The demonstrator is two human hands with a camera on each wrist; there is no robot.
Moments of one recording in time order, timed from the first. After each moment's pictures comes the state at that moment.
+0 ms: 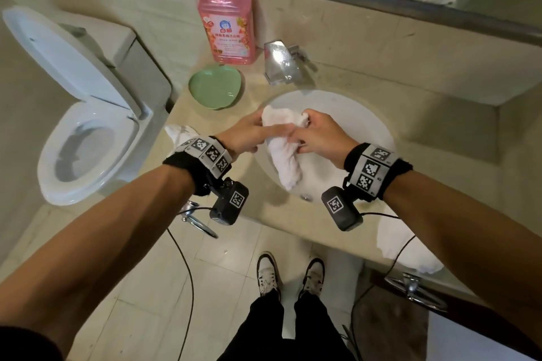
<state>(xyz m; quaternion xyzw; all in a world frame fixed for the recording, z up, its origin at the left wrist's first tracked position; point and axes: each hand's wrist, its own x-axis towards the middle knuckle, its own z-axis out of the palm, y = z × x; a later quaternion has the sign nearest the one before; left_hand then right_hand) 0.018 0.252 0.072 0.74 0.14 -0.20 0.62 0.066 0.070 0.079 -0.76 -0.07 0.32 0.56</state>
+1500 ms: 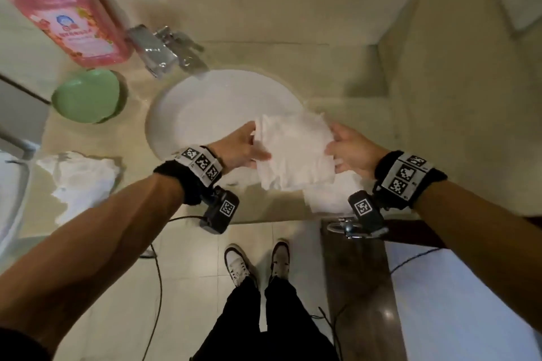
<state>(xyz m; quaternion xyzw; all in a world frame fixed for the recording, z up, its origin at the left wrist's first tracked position) 0.033 0.086 0.029 0.69 0.01 -0.39 0.61 0.011 -0.178 0.059 -0.76 0.15 0.32 0.54</state>
